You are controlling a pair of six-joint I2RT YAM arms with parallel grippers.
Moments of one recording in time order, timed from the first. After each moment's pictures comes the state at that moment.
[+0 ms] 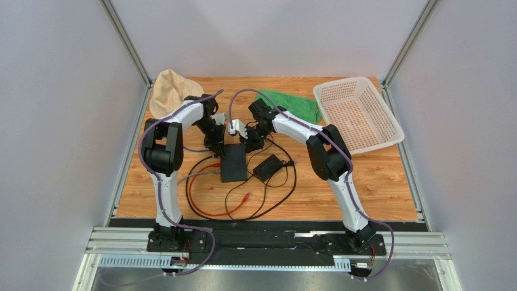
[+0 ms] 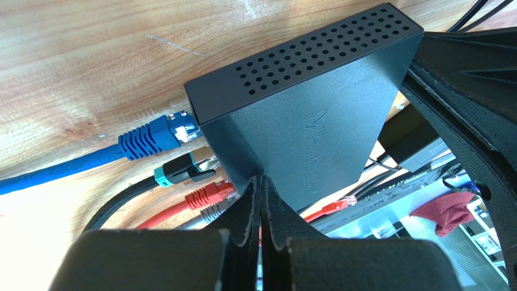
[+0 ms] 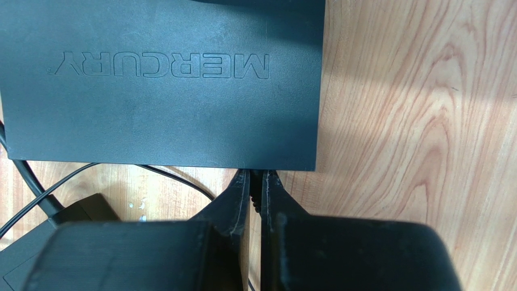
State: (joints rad) left arm -0.21 2.10 1.58 -1.08 0.42 -0.12; right arm 0.66 2.33 1.89 -0.70 -0.61 -0.90
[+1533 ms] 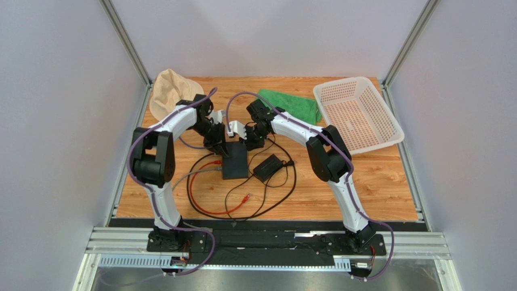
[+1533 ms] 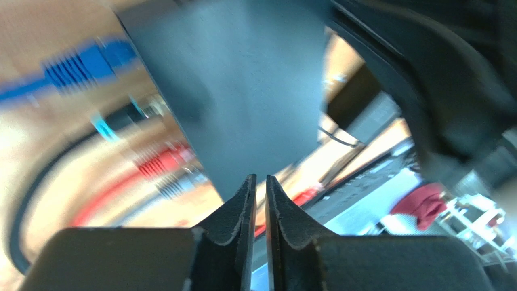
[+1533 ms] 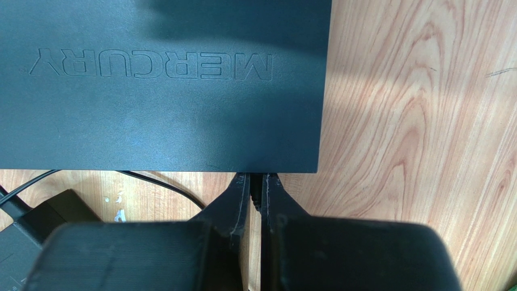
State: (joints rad) left arm -0.20 1.94 1.44 -0.97 0.55 -0.15; right arm 0.67 2.32 1.88 -0.70 -0.48 -0.92
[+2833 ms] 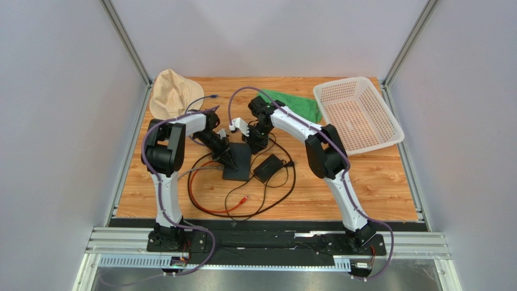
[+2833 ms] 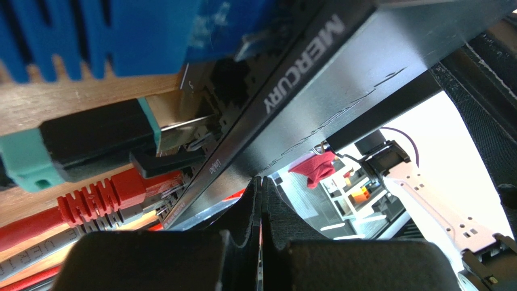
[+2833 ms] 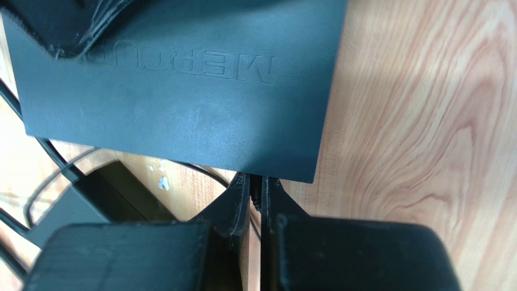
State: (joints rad) left arm -0.23 2.10 1.37 -0.99 0.71 -0.45; right arm 0.65 2.40 2.05 -0.98 -0.52 -0.85
